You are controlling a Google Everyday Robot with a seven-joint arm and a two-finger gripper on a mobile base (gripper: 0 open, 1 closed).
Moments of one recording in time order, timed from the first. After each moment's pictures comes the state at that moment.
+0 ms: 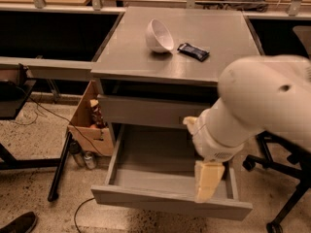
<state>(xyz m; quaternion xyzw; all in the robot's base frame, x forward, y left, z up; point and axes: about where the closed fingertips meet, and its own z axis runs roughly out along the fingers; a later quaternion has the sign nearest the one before) 0.408 -0.097 0.804 -0.71 0.68 0.02 0.16</state>
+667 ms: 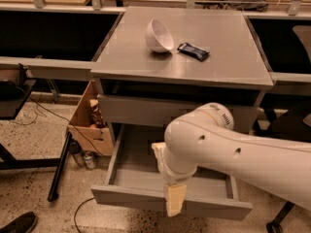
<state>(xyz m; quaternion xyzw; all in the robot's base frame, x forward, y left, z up) 0.420 -0.030 0.685 -0.77 0.62 0.01 0.14</state>
